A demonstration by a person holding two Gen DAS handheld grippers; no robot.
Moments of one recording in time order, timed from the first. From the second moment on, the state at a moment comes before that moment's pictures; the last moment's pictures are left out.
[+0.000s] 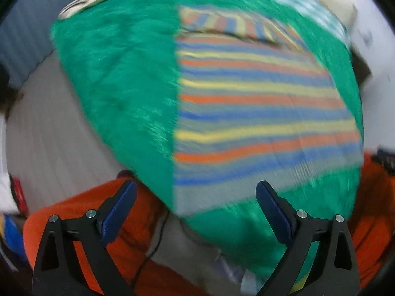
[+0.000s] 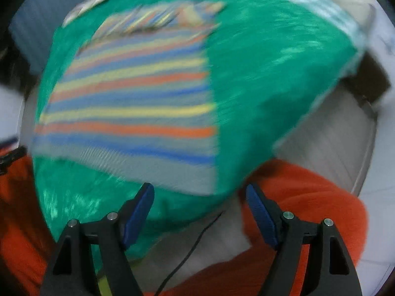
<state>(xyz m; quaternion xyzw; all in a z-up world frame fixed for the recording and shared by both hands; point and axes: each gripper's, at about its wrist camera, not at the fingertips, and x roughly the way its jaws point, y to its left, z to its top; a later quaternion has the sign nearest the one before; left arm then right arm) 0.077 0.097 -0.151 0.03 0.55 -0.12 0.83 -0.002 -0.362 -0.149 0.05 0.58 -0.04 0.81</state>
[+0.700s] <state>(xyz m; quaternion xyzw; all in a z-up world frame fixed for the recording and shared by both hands) 0.136 0.076 -0.165 -0.02 0.61 -0.20 0.76 0.046 -0.403 -0.172 0.29 0.57 0.14 0.76</state>
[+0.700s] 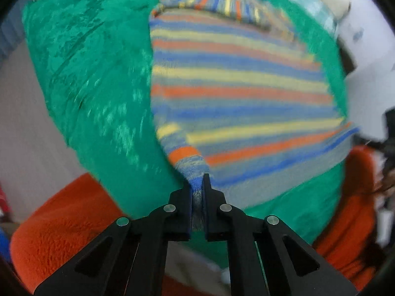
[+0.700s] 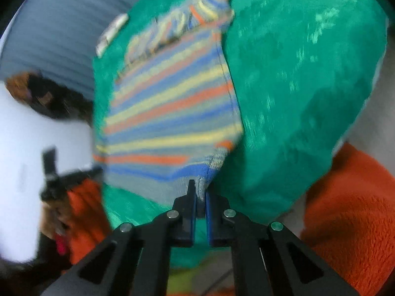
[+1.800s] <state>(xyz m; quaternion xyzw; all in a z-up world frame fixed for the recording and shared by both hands) 0.548 0.064 -0.181 -0.21 0.52 -0.11 0.82 0.435 -0.515 -0.212 0.38 0.46 0.08 0.80</state>
